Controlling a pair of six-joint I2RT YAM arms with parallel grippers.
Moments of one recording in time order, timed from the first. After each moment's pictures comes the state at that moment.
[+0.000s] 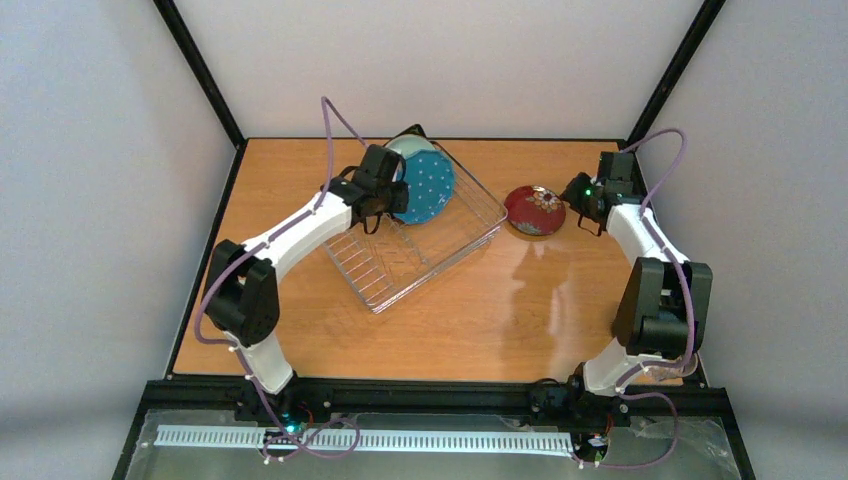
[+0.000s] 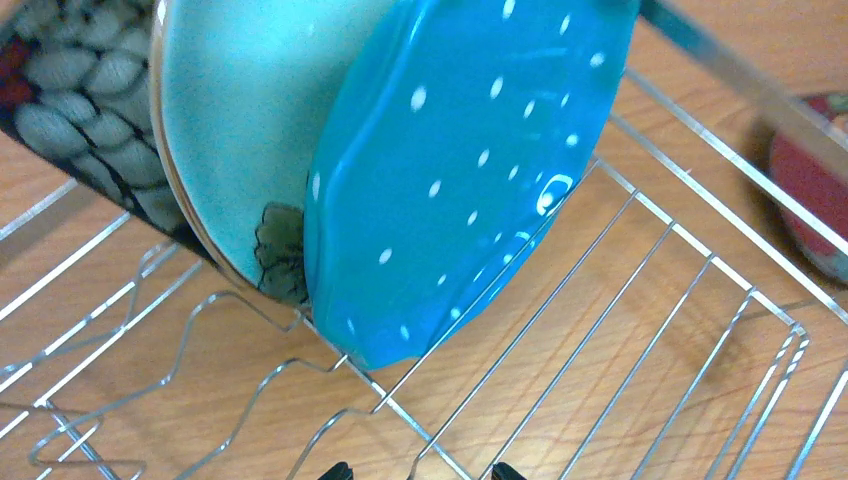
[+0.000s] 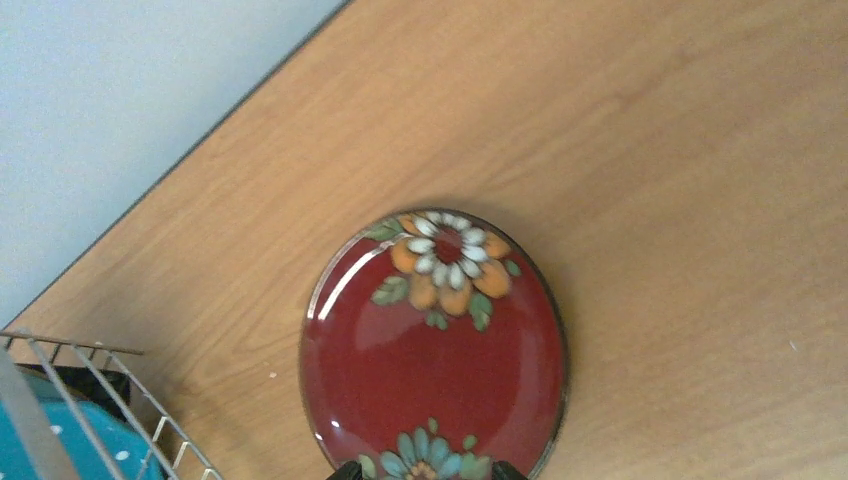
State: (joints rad) left arm -0.54 1.74 1.40 -0.50 -0.16 -0.37; right arm -0.10 1.63 1.18 -0.30 -0.15 0.55
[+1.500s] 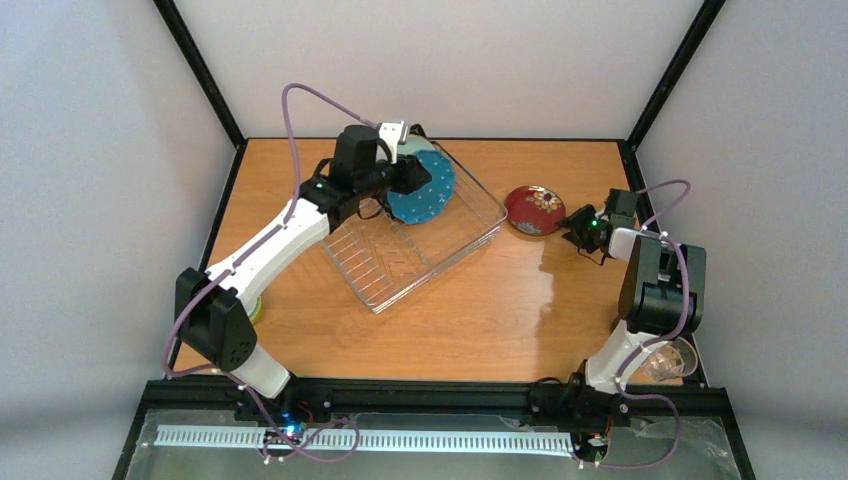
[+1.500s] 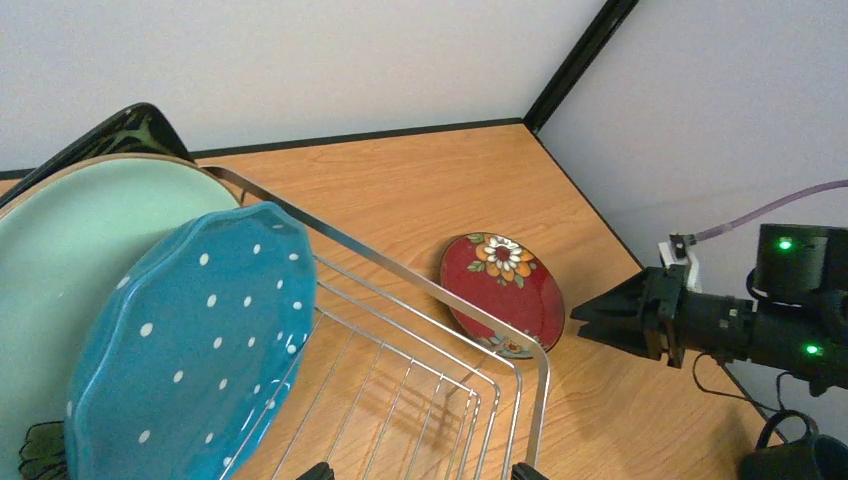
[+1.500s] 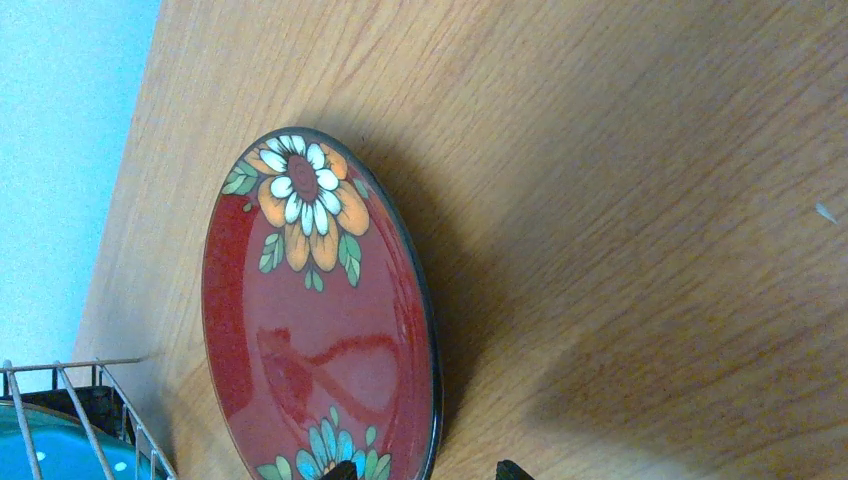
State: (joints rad) left arm -0.54 1.56 1.41 -0.28 0.19 -0.35; right arm -0.24 1.76 0.91 0.01 -0.39 0.75
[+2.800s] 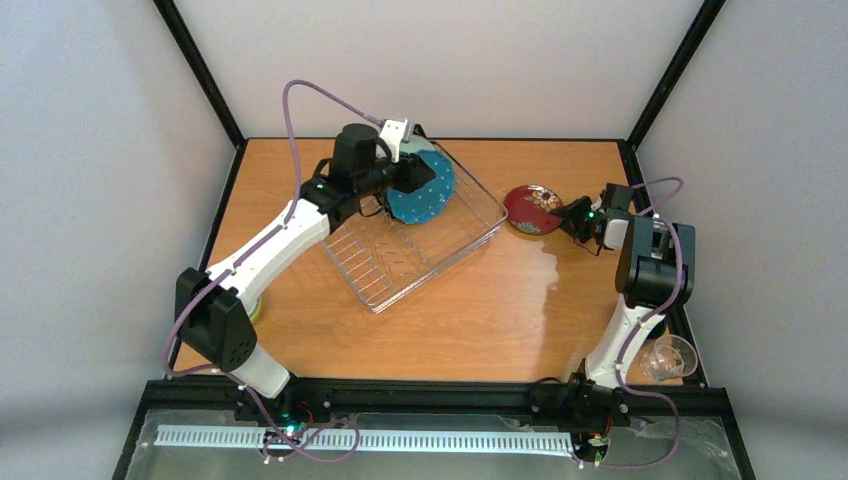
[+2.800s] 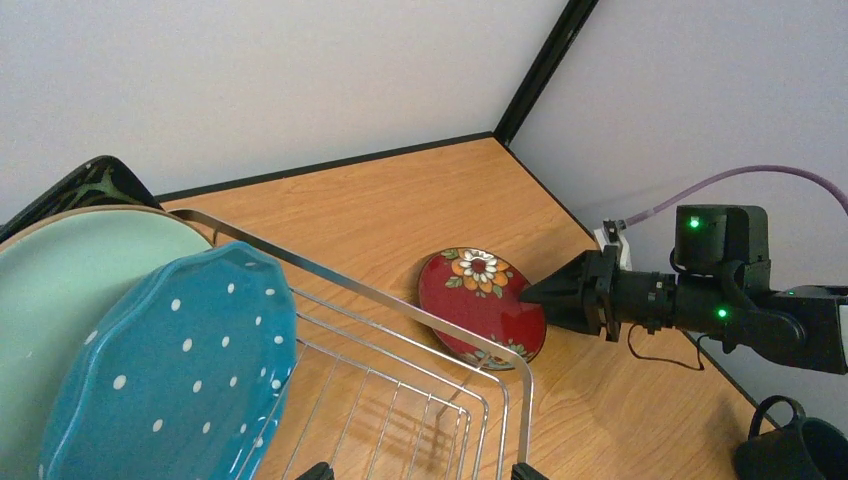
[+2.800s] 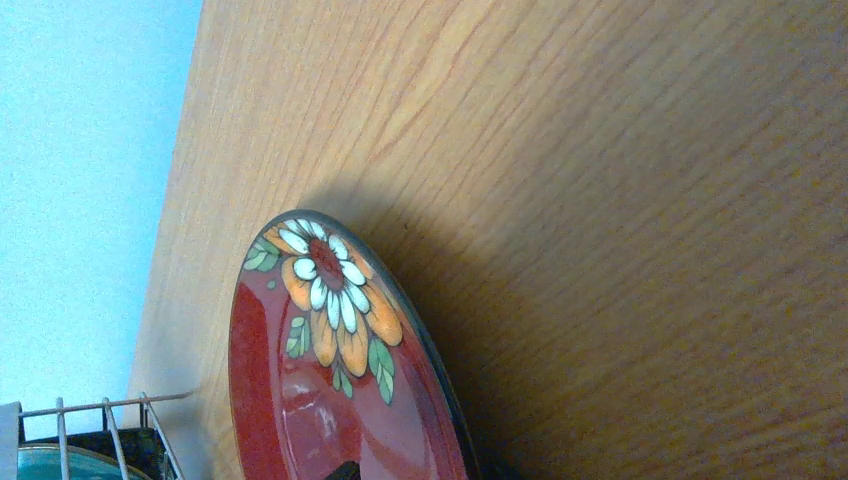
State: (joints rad) left arm -0.54 1.56 1.41 -0.20 0.24 -0.29; right arm -0.24 1.96 1.02 0.16 -0.48 0.82
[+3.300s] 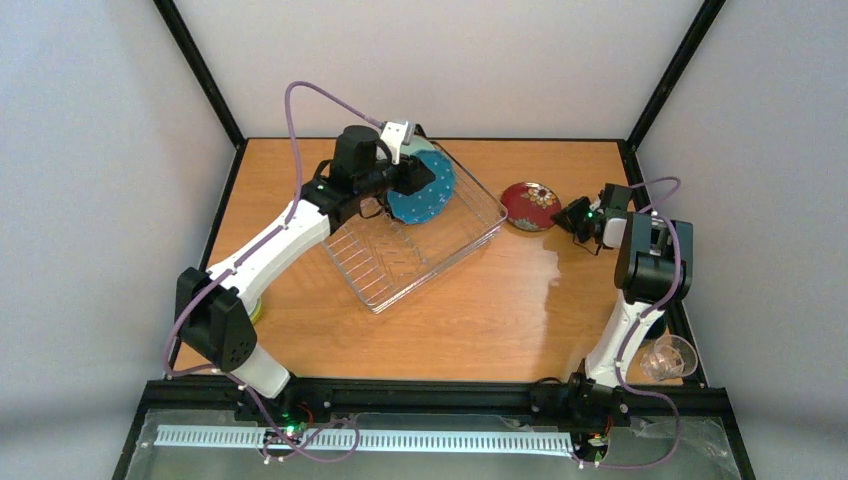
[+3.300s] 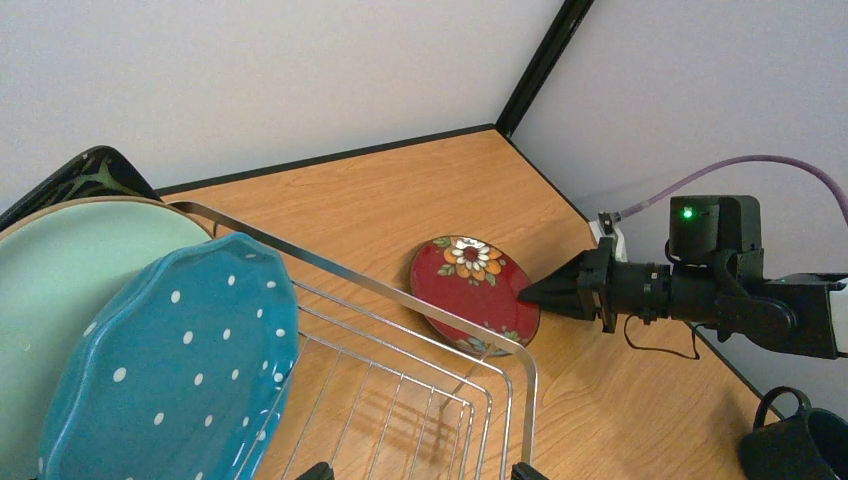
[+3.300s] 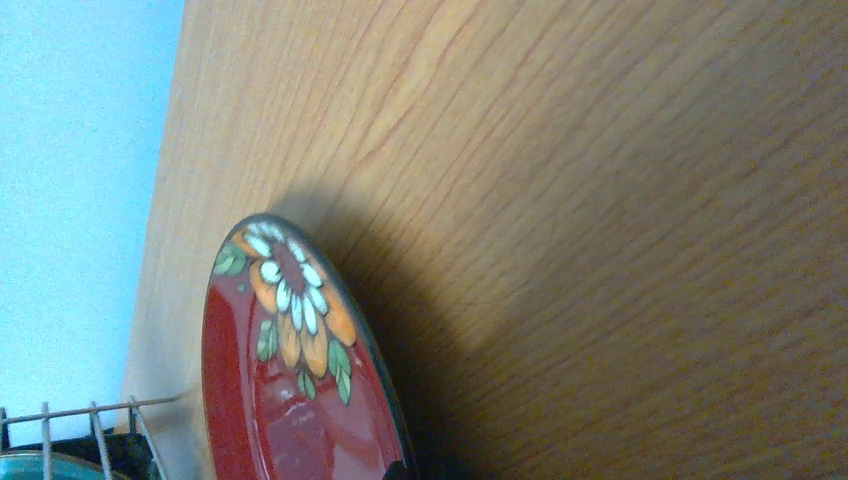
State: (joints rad) left arm -0.54 1.56 1.40 -0.20 0.24 -0.28; right arm -0.24 2.01 1.05 0.17 -0.49 0.82
